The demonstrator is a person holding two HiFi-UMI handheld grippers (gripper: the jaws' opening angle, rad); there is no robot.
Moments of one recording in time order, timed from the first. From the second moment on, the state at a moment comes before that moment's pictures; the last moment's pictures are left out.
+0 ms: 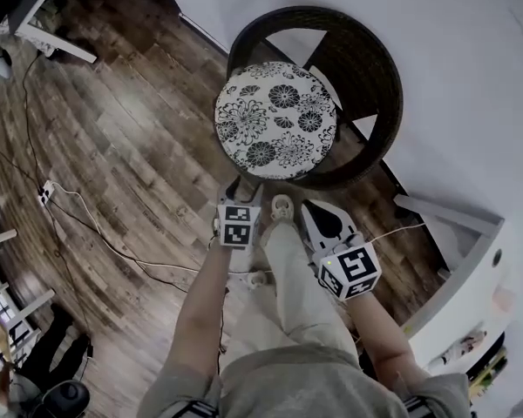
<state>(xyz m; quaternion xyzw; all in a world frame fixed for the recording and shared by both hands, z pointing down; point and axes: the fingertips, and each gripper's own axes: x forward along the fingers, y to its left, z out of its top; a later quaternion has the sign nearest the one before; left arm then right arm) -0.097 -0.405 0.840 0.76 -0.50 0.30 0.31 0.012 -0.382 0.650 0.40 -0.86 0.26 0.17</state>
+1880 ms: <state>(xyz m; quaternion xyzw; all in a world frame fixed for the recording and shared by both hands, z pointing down) -0.087 -0.424 0.951 0.75 -0.45 0.39 0.30 0.006 -0.401 0.716 0.39 -0.85 0.32 0.18</state>
